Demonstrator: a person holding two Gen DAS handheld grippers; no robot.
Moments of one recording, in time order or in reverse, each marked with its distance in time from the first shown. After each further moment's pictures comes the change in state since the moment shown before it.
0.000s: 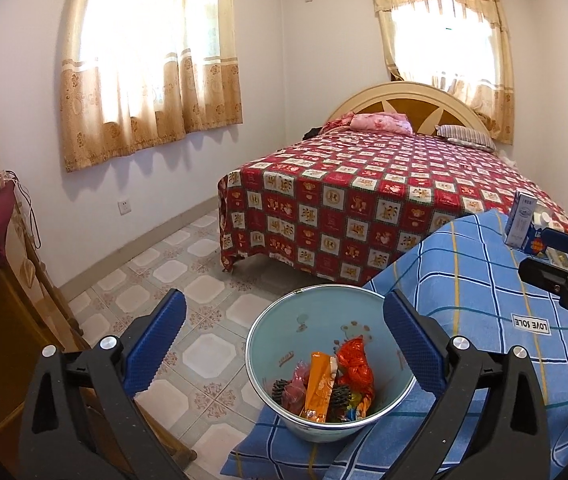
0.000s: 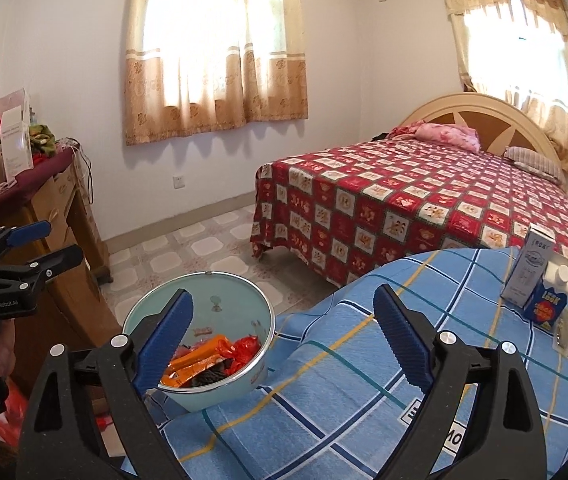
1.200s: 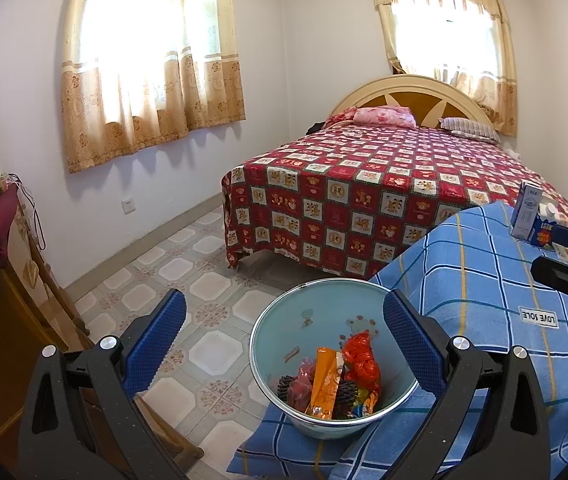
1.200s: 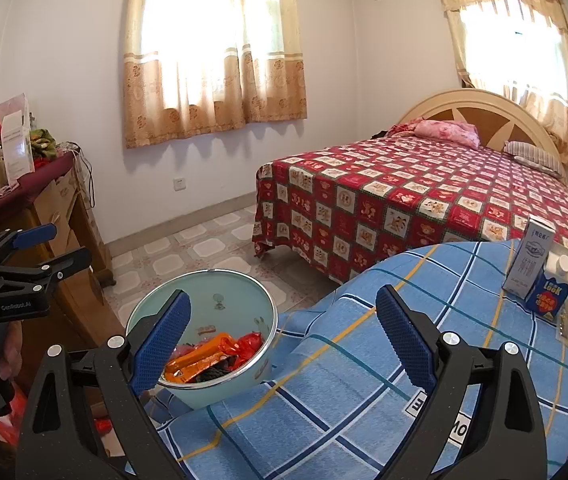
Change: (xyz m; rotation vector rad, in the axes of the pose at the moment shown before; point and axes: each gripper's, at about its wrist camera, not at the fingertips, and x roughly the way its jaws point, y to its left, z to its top) left arm 0.006 0.001 -0.004 0.016 0.017 0.022; right arm -0.001 0.006 -0.006 0.017 0.003 0.004
